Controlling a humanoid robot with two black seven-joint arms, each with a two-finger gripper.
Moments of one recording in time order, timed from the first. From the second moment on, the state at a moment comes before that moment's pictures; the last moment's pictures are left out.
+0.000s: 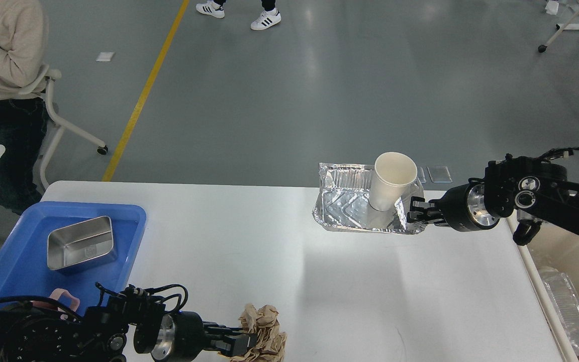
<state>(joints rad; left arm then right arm) -0.87 0.49 0.34 -1.47 1.17 -0.02 -0.05 1.01 -0.70 0.20 1.34 -0.83 0.47 -0.35</state>
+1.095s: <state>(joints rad) -1.51 0.81 0.30 -1.65 1.00 -0.21 -0.13 1.01 -0.70 0.20 1.34 -0.83 0.47 -0.35</state>
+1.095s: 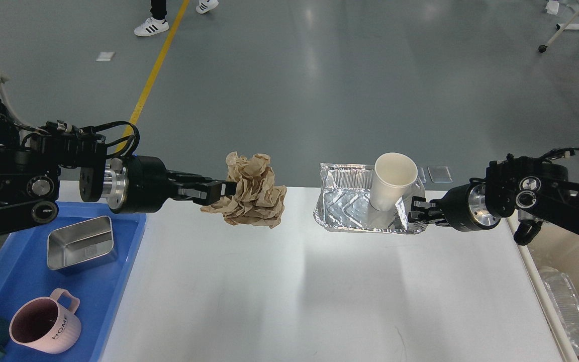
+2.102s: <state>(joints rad) -1.49 0.26 0.25 -1.22 0.95 -0.21 -0.13 1.01 -0.70 0.21 1.34 -0.83 0.47 -0.35</state>
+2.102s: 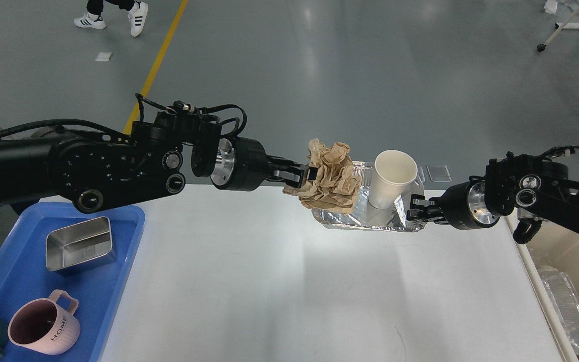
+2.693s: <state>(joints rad) -1.43 0.16 0.18 -1.11 0.92 -0.15 -0.11 1.01 -0.71 0.22 1.35 -0.83 0.47 -0.35</state>
